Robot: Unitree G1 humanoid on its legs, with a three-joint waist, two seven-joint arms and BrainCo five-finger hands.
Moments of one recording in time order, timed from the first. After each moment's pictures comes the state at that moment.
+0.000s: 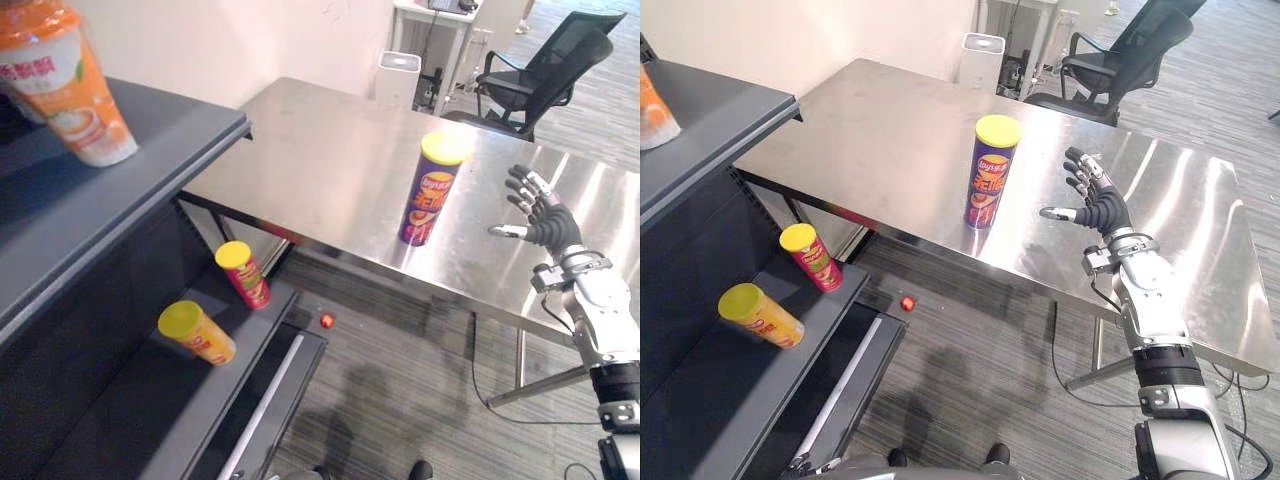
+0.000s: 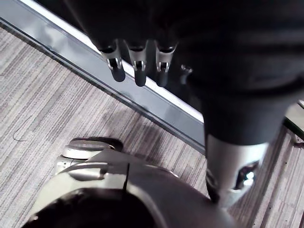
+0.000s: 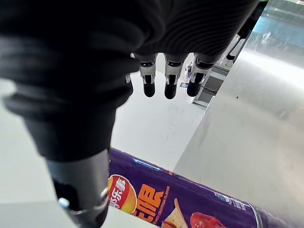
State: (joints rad) left arm 0.26 0.16 0.04 0.95 -0.14 -0.05 0.06; right arm -0.40 -0.61 -0.06 0.30 0.31 -0.19 0.22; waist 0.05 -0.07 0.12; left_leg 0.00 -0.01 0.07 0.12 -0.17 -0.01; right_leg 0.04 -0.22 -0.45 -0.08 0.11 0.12
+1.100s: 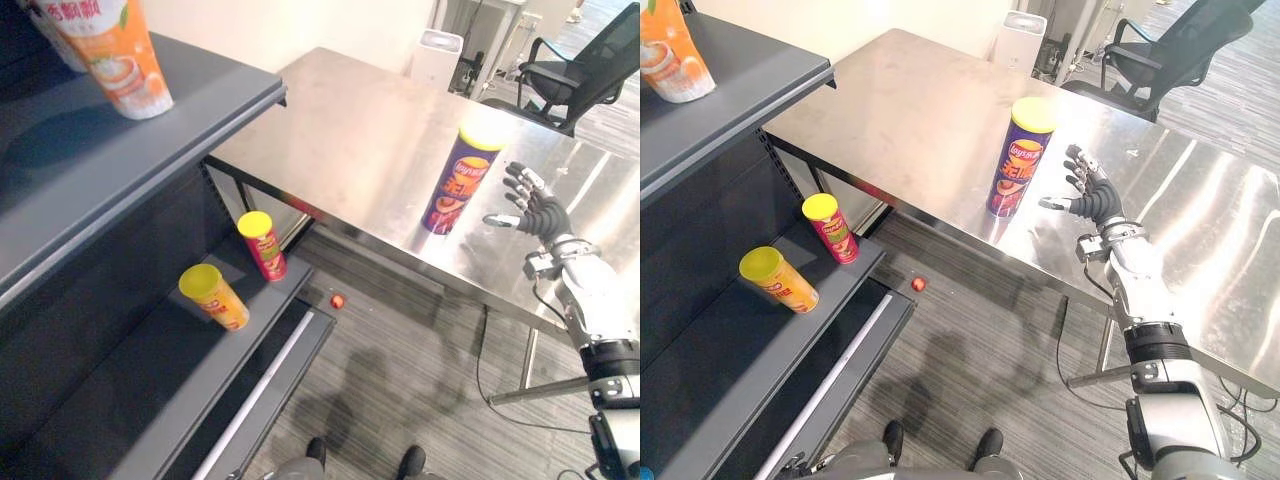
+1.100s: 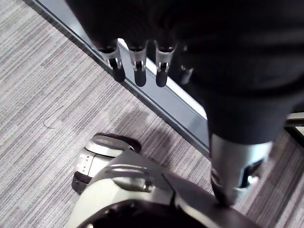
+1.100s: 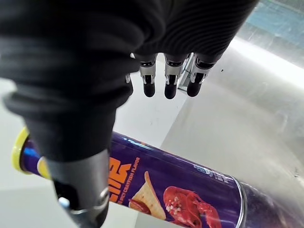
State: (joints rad) left arm 0.26 0.17 0.05 0.95 -0.18 -0.05 0.05; right arm -0.53 -0.60 -0.01 0.47 0.29 -0.16 0.17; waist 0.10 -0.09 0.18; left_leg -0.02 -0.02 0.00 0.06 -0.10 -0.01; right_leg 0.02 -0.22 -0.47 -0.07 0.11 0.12
